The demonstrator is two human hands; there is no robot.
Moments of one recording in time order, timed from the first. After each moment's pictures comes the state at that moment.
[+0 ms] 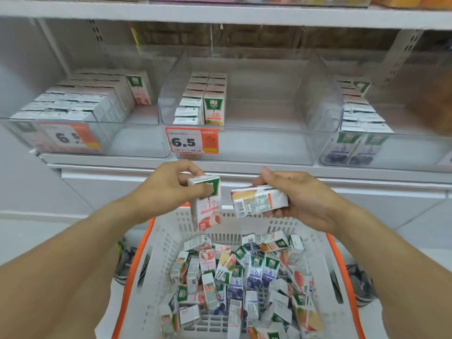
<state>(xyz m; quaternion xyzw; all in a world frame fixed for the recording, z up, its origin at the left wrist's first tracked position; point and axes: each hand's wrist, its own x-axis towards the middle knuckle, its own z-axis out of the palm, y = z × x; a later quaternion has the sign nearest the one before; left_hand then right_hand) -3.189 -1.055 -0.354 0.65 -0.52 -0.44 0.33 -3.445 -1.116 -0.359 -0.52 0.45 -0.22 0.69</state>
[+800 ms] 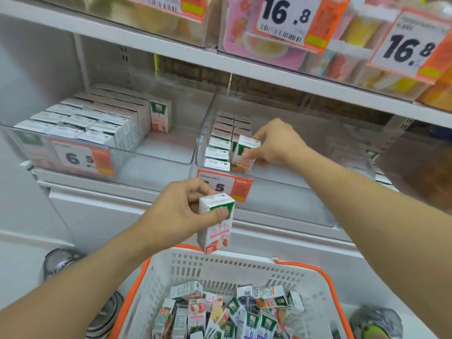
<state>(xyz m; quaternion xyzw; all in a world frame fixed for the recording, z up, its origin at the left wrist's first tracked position) -3.142 -1.080 -0.358 0.57 -0.55 -0.40 0.47 -3.297 -1.255 -0.267 -0.79 0.57 -0.11 0.18</state>
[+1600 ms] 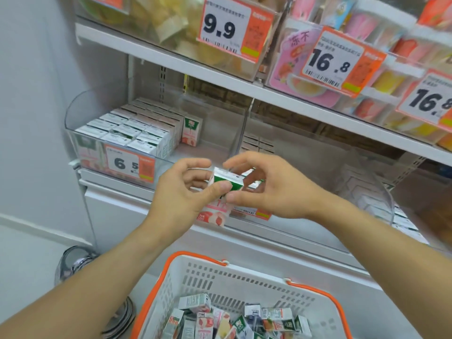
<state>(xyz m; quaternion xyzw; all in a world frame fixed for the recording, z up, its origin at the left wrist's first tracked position) -3.102 -1.064 -0.335 0.53 -0.41 -0.32 0.67 -3.265 -1.150 -0.254 -0.91 0.29 -0.14 0.28</state>
